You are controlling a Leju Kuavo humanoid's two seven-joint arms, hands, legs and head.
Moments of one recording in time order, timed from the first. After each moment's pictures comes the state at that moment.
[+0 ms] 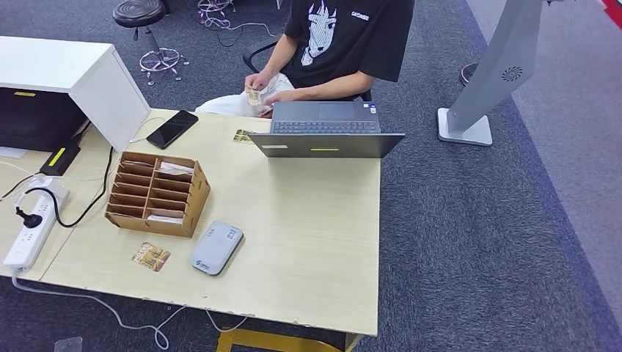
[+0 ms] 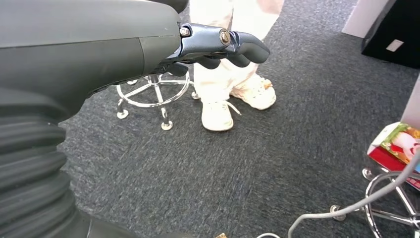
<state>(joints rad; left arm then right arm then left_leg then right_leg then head) -0.18 0.30 -0.61 -0.02 1.09 0.70 -0.70 -0.05 0.14 0.68 -0.13 -0.28 -0.50 0.27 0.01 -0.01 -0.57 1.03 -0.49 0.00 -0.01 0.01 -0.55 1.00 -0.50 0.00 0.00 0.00</state>
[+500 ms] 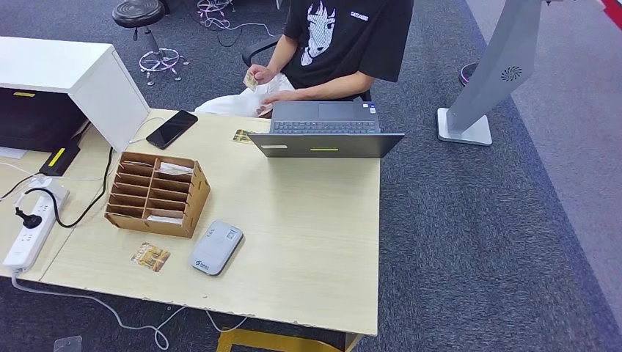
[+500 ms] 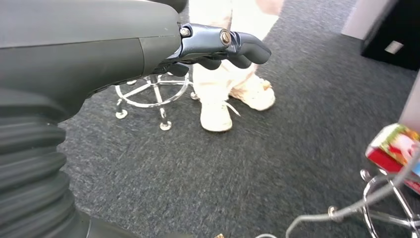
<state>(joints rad) -0.18 0.31 -0.63 -0.02 1.13 0.70 -0.70 -0.05 0.14 0.68 -0.13 -0.28 -0.50 0.27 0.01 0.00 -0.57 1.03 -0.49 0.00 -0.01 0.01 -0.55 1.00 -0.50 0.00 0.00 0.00</state>
